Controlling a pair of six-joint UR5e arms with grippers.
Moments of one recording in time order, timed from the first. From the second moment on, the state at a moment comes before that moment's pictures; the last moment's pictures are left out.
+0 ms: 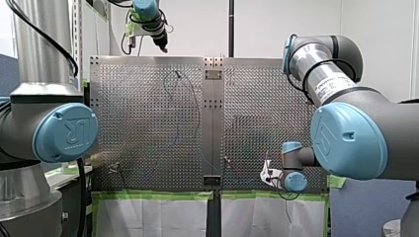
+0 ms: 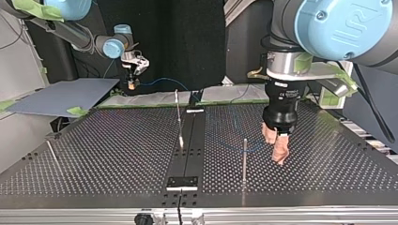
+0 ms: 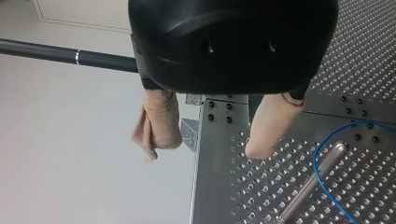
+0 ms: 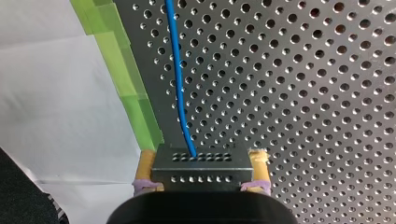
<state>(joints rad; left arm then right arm) -0.31 -1.49 -1.43 -3.46 -1.86 -1.67 1.85 -0.58 1.71 -0.88 1.51 1.83</state>
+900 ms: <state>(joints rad) -0.31 -1.49 -1.44 -3.46 -1.88 -1.68 1.85 -0.58 1.71 -0.87 1.50 1.83</state>
